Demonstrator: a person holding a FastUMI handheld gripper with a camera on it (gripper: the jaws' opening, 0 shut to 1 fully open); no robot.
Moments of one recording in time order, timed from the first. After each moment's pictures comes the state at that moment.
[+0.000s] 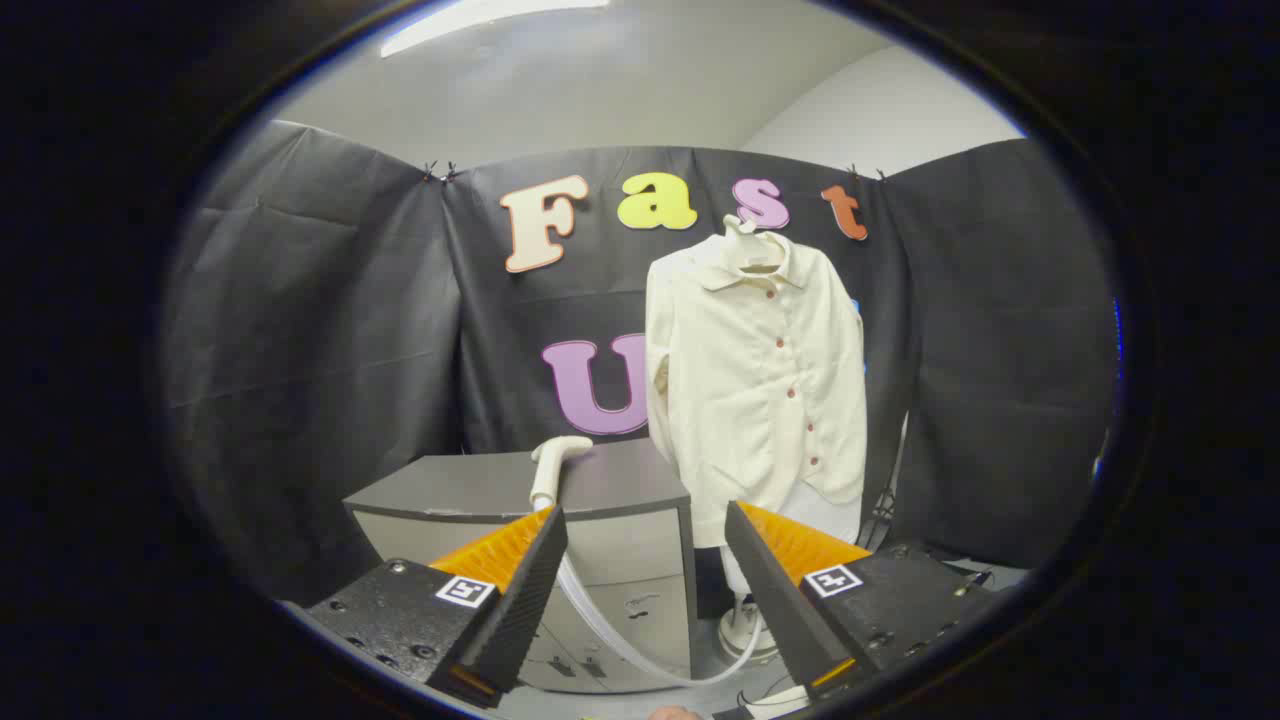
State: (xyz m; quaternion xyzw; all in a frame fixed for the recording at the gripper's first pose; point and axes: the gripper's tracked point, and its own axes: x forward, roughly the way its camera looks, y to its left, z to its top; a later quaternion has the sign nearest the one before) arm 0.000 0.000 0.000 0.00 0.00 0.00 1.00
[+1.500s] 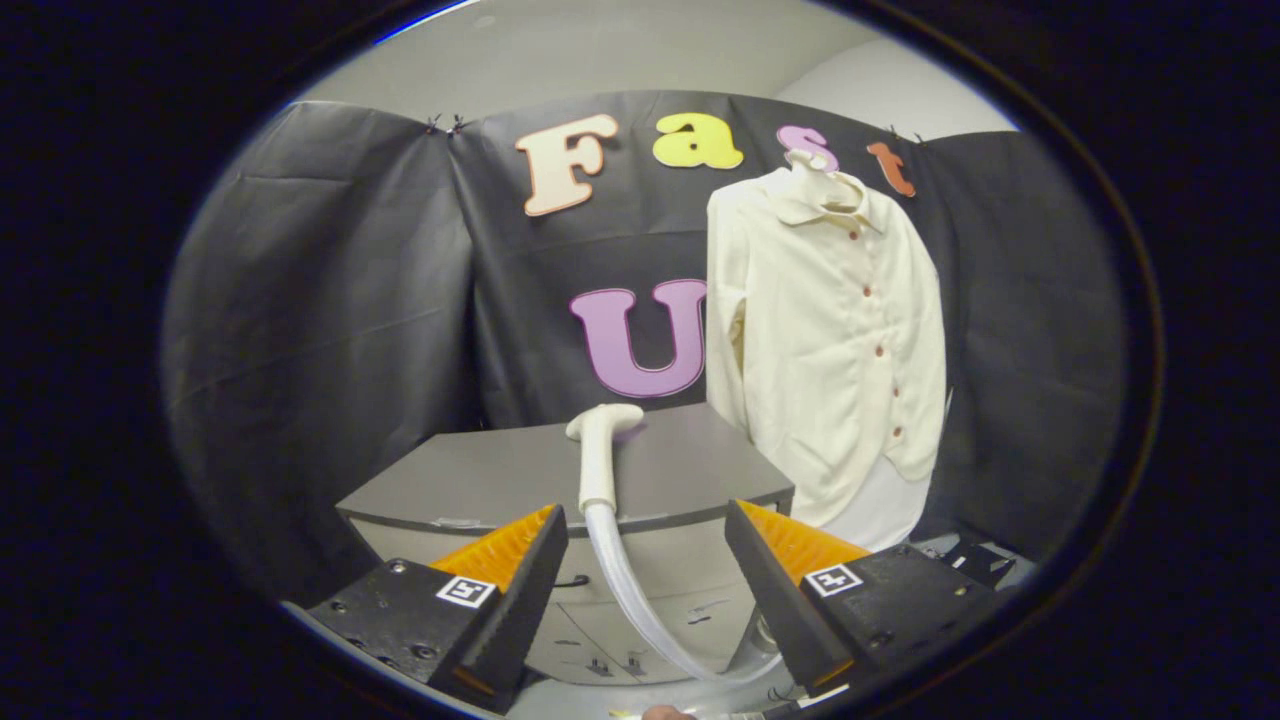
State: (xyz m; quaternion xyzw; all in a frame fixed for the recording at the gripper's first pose) arm 0.119 0.079 -0.038 0.00 0.08 0.03 1.00
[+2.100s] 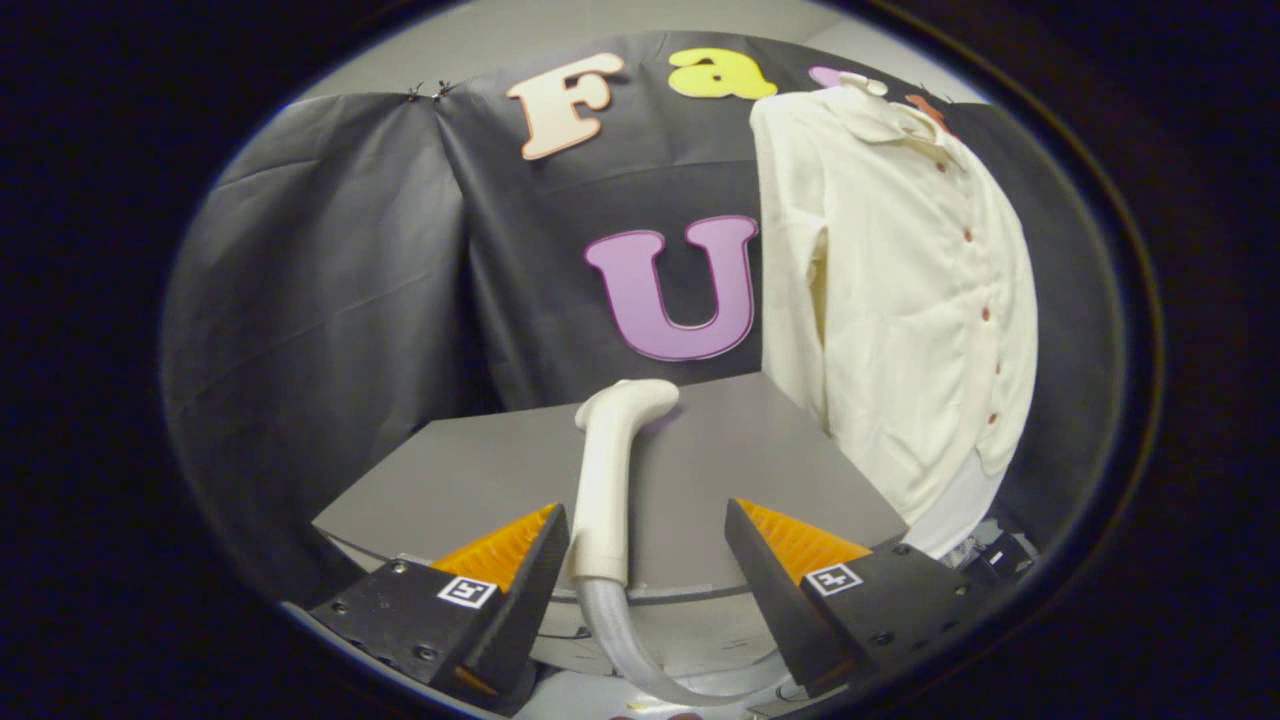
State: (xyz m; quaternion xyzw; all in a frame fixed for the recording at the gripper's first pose) arm 0.244 0.115 -0.079 0.02 0.16 0.09 0.98
